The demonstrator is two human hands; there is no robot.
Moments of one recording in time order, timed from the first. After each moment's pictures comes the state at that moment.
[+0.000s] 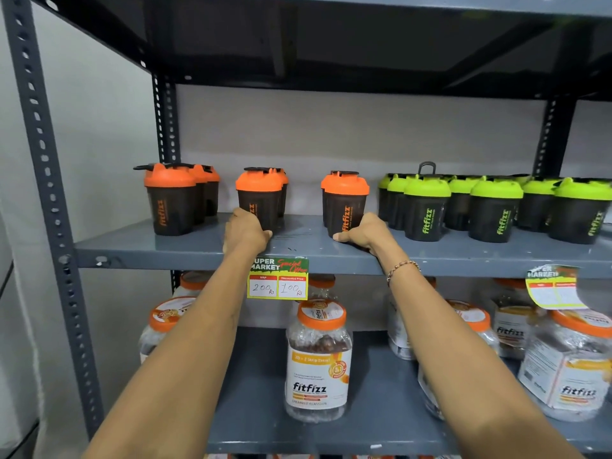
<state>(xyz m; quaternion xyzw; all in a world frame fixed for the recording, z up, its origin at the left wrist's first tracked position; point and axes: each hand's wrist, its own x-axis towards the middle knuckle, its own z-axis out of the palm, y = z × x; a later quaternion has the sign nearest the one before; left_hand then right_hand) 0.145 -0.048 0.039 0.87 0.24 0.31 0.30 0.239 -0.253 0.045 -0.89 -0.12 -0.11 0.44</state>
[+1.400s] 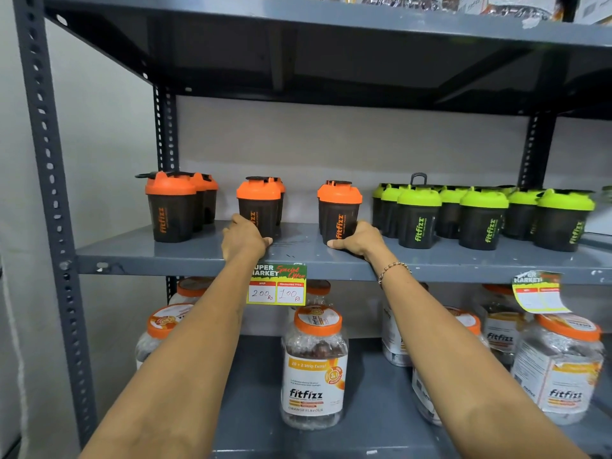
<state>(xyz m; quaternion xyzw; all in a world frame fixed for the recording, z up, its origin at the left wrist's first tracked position) 0.148 -0.048 0.040 0.87 0.27 0.30 0.27 0.242 -0.250 0.043 -0.90 -0.12 -0.11 0.41</state>
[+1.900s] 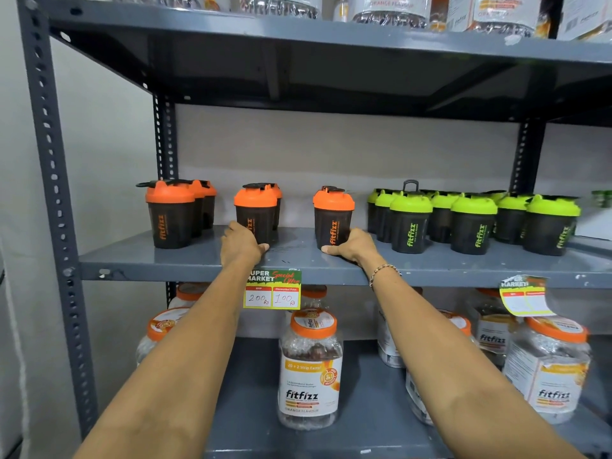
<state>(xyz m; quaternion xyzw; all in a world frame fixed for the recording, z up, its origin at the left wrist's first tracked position) 0.142 -0.051 0.042 0.87 0.25 0.31 0.30 0.240 -0.252 0.045 -0.90 -0.13 -0.11 0.39</state>
